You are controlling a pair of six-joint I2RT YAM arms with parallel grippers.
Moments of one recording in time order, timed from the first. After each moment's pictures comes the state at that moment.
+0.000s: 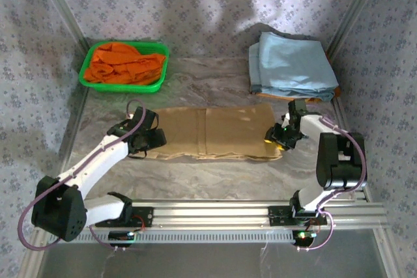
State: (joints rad) left arm -0.42 1.18 0.78 -0.74 -0.14 -0.68; right arm 0.00 1.58 0.83 -0.63 -0.38 0.40
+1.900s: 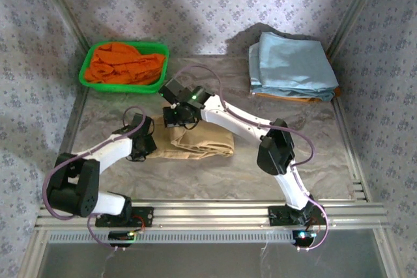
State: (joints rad) left arm -0.29 1.37 0.62 -0.49 -0.12 -0.72; right arm 0.96 2.13 2.07 -0.95 -0.06 0.71
